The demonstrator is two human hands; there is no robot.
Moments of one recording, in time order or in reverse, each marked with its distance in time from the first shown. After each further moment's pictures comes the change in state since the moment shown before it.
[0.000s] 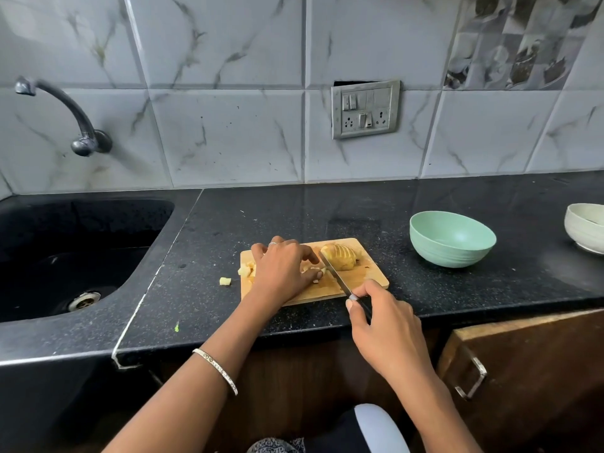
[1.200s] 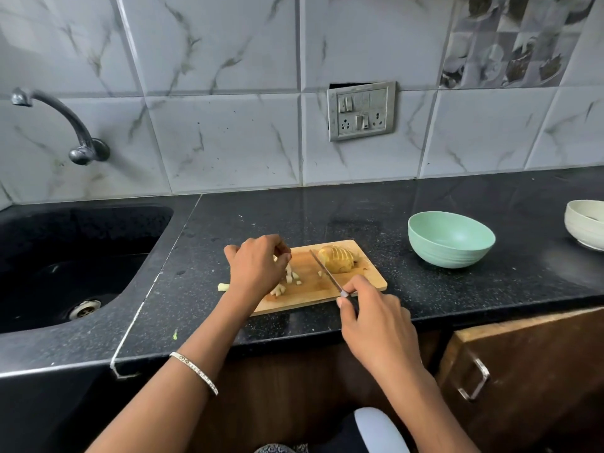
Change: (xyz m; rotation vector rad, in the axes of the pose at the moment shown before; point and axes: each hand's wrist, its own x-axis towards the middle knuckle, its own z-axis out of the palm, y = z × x) left_hand 0.010 -0.032 -0.005 -0.126 0.146 -0.158; right_hand 0.002 -0.016 -0.001 -0.066 0.035 -0.044
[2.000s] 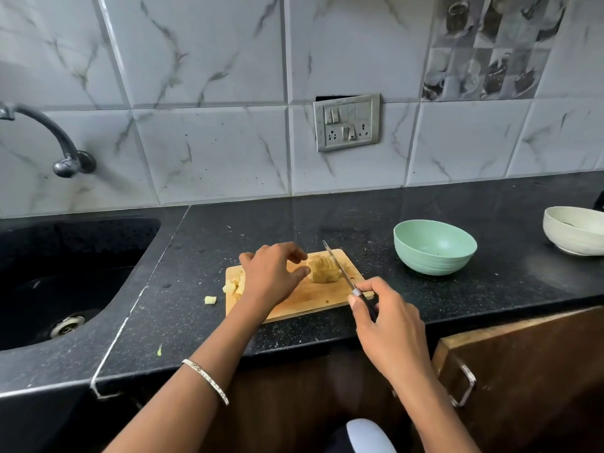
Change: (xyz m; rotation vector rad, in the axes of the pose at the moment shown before) left_hand 0.002 0.035 0.011 -0.087 -0.063 0.089; right_hand 0.007 0.028 -0.015 0.185 0.108 0.064
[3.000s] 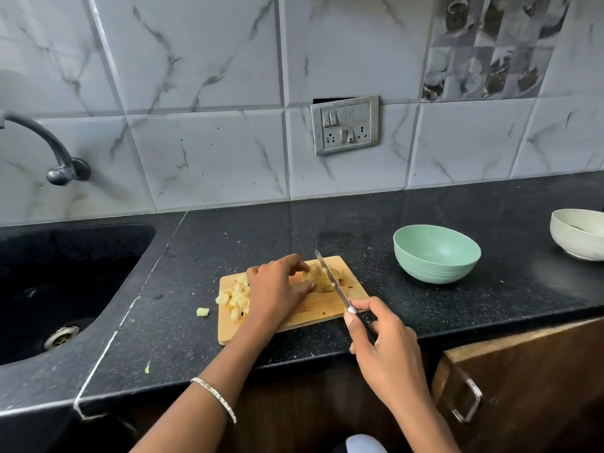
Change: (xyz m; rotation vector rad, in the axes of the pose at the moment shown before) left_hand 0.002 0.001 0.029 -0.101 0.043 -0.025; right_hand 0.007 0.037 0.028 0.158 0.023 -0.054
